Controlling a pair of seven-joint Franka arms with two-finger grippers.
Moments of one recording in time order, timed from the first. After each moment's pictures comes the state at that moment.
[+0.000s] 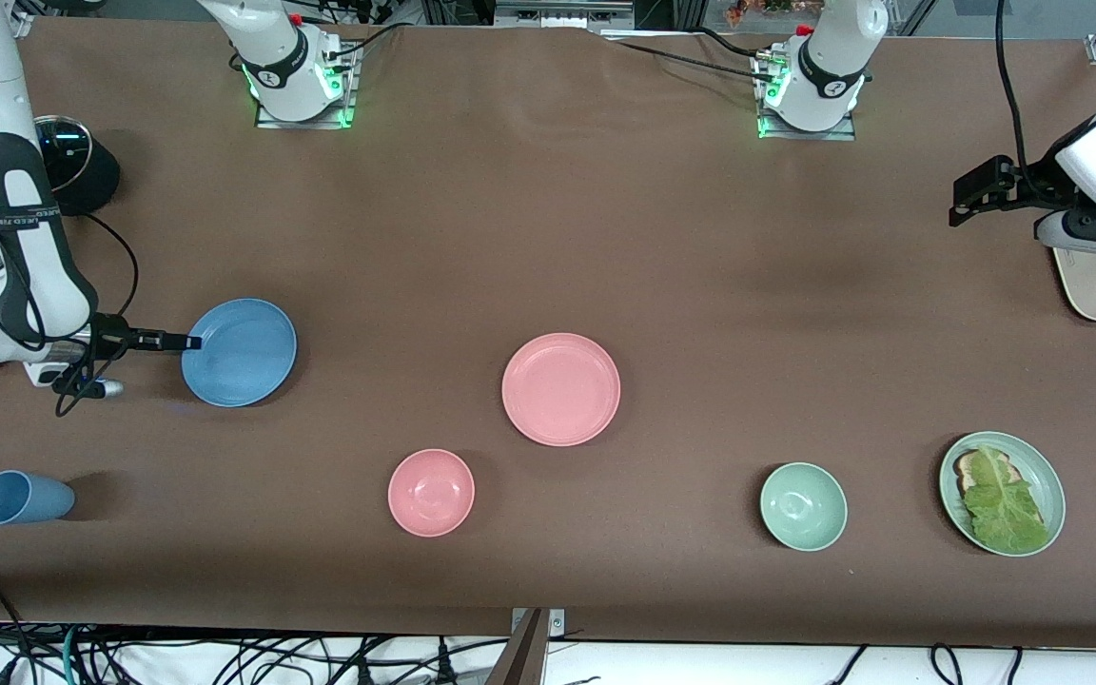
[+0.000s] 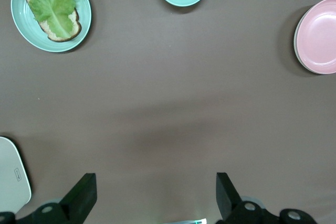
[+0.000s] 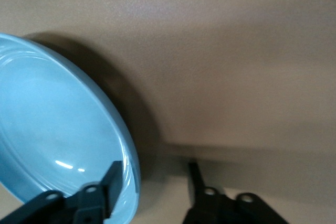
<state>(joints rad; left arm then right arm) 0.07 0.03 -0.11 -1.55 -0.02 1.47 0.09 -0.22 0.65 -0.12 -1.78 0.38 2.04 -0.45</state>
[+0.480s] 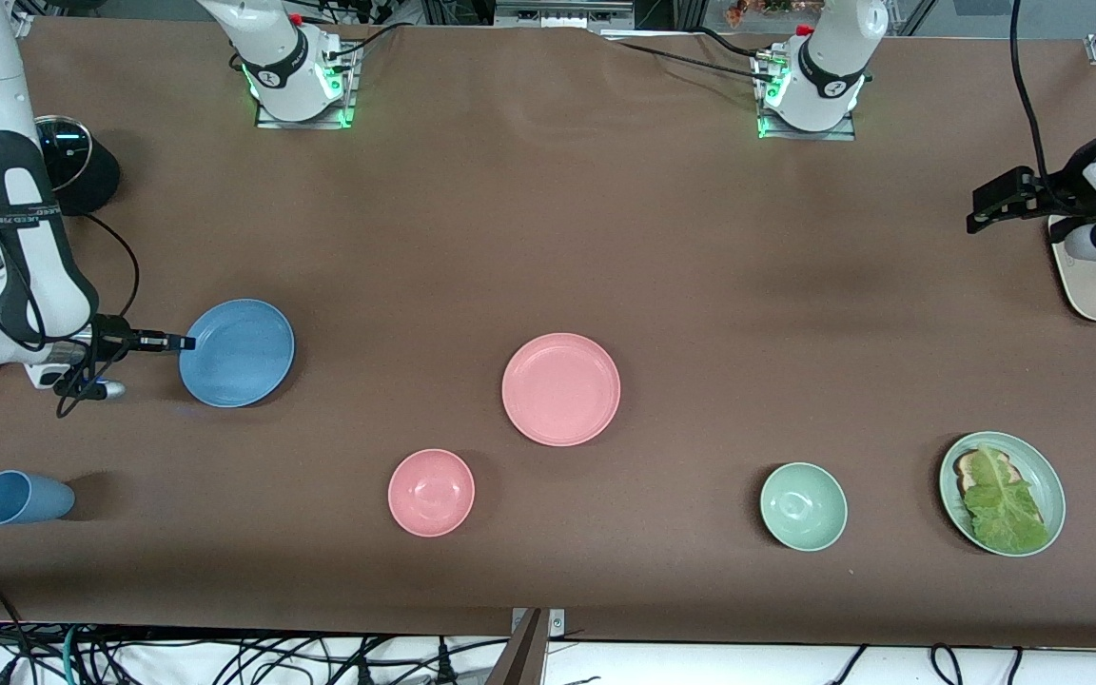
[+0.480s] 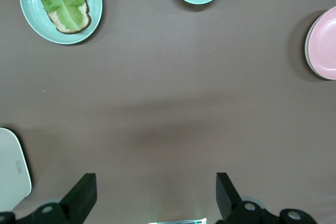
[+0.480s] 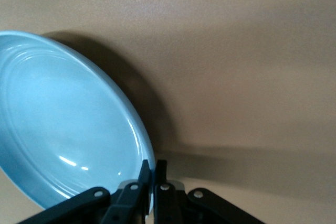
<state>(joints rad) 0.07 0.04 -0.06 -1.55 -0.02 1.47 0.09 -0.21 0.65 -0.12 -1.78 0.38 2.03 -0.45</state>
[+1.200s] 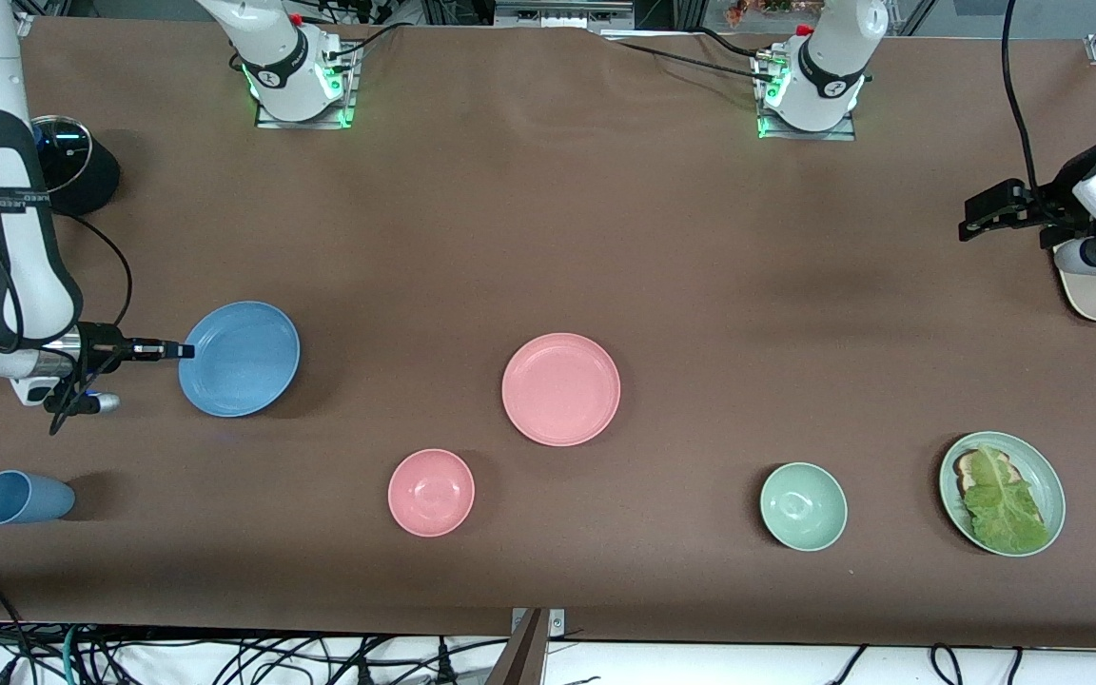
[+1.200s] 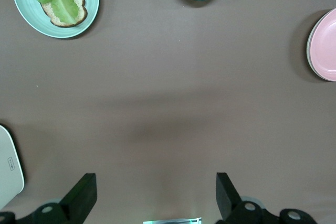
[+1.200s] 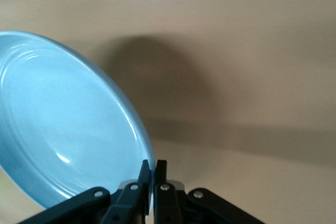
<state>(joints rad) 0.07 0.06 -0.07 -1.55 -0.03 1.47 0.07 -0.14 0.59 -0.09 -1.64 0.38 1.83 -0.37</state>
